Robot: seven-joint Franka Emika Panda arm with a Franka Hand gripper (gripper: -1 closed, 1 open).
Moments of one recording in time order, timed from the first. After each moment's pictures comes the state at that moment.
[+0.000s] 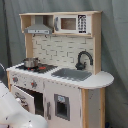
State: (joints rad) arm -1.35 -0.68 2.48 -2.18 -1.34 1.96 1.93
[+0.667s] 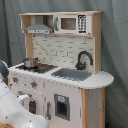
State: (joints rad) arm -1.41 -0.69 2.39 -2.18 -1.45 2.09 1.95
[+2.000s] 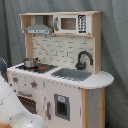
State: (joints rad) arm -1.20 -0.54 2.38 -2.17 -1.53 1.94 1.73
